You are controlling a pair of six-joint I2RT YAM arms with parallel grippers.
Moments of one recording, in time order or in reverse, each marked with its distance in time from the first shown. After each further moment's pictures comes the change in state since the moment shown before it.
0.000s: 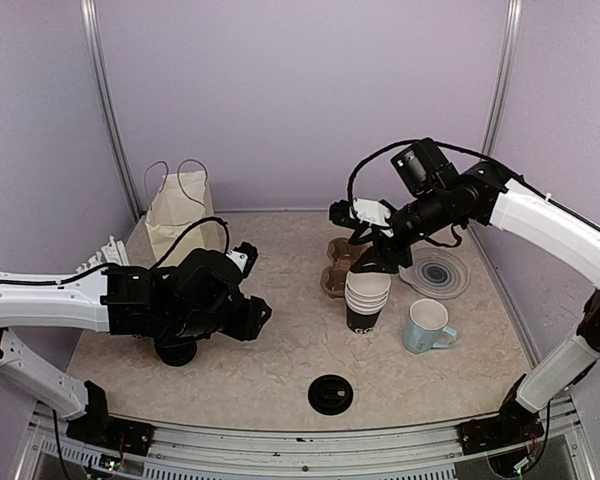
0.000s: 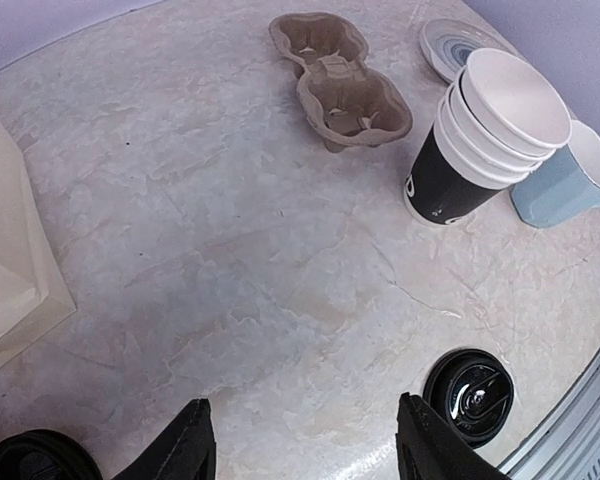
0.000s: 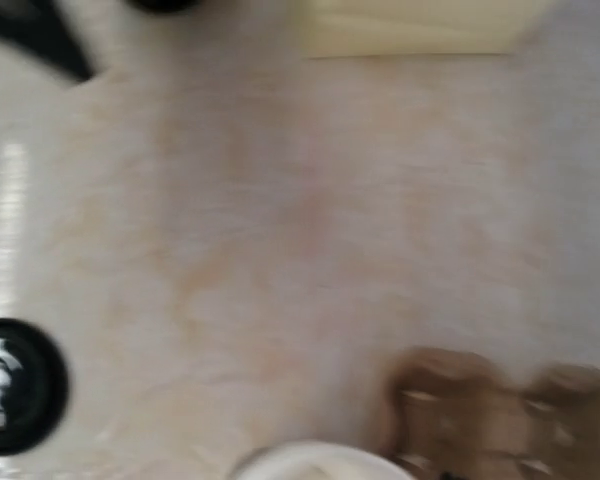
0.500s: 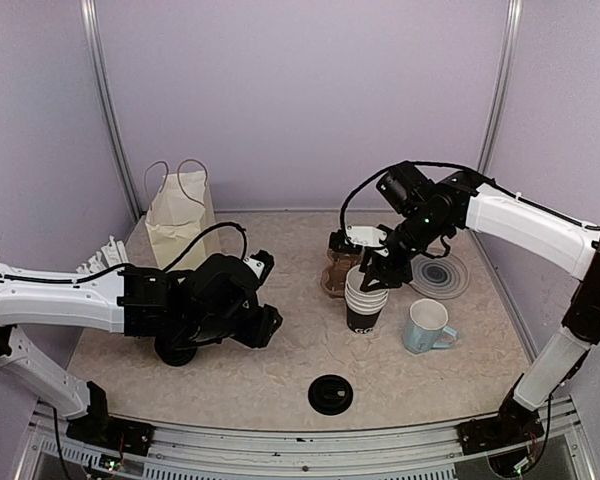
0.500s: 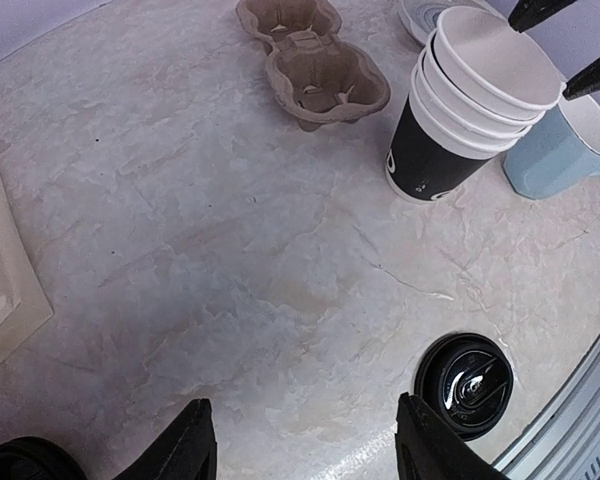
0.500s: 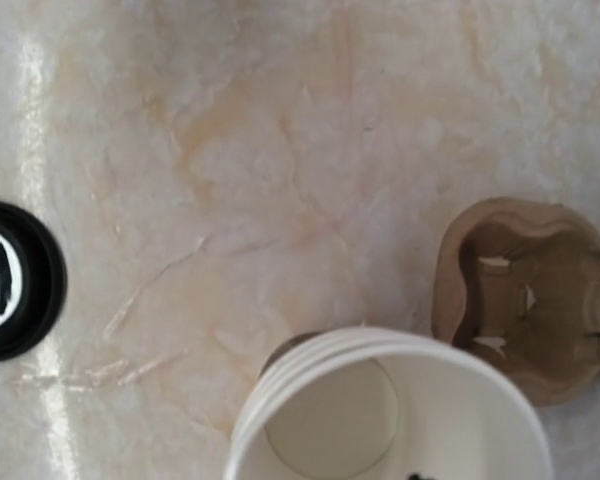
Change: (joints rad) left arm -0.032 0.090 0.050 -0.005 0.025 0.032; right arm -0.056 0.088 -0.002 -0.113 0.106 0.009
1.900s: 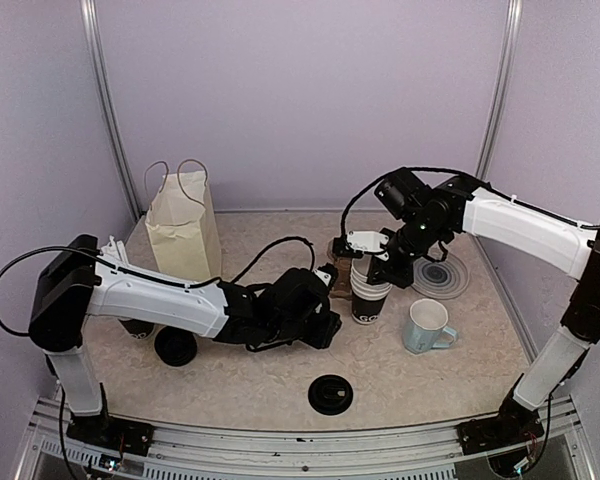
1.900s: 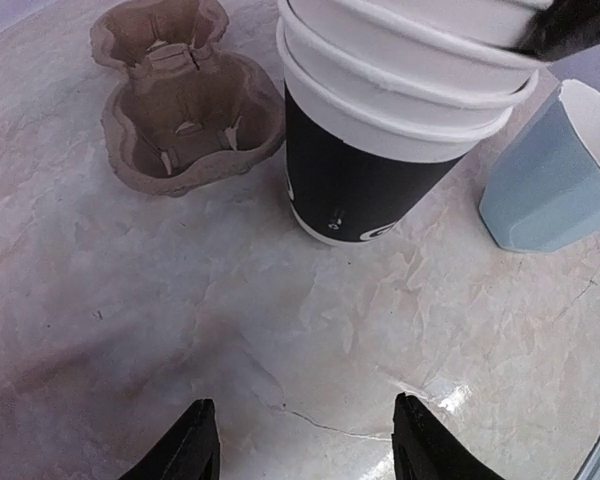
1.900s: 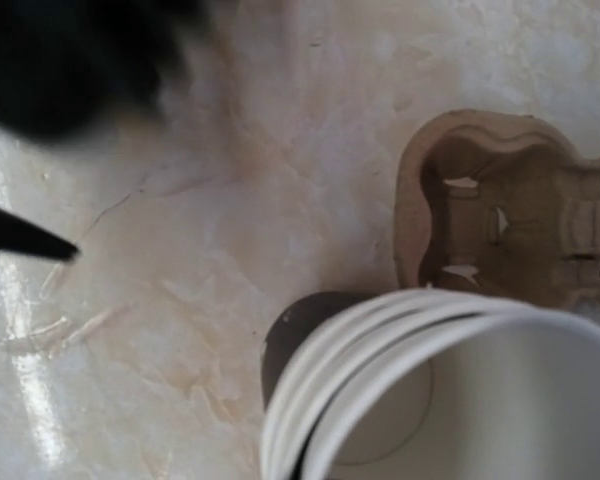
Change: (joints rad) left arm 0.020 0.462 0.187 0.360 0.084 0.090; right arm 0.000 0.013 -0.032 0.009 0.129 0.035
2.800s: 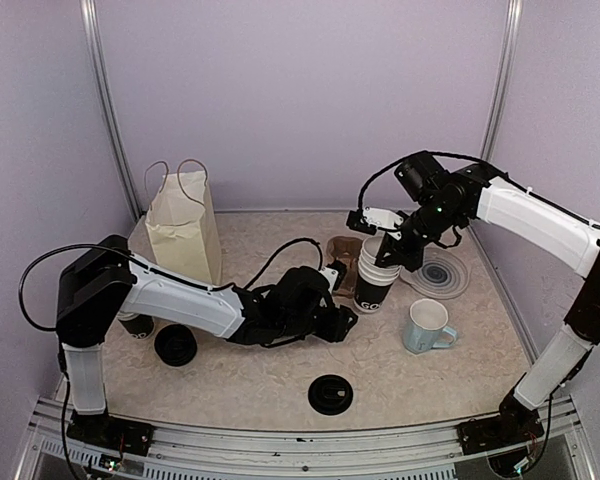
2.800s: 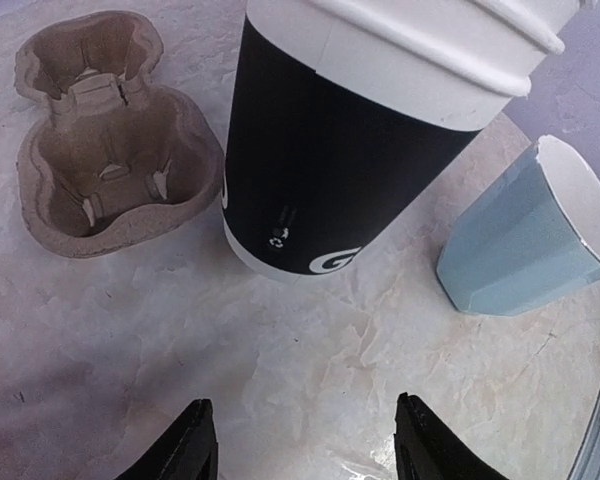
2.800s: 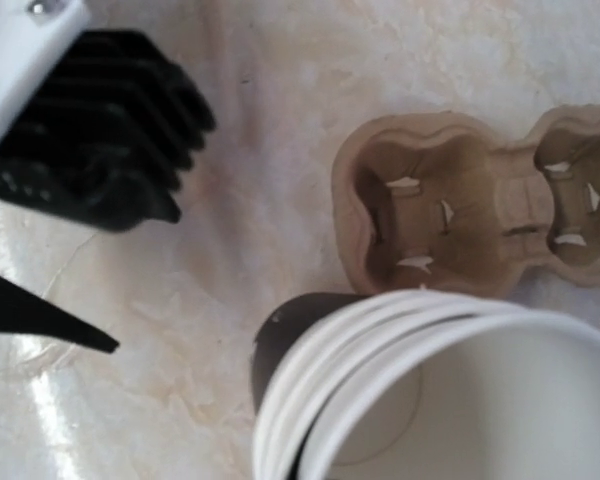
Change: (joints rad) left arm 0.053 0.136 0.014 0.275 0.143 0.003; right arm -0.097 -0.028 0.046 -0.009 -0.079 0.051
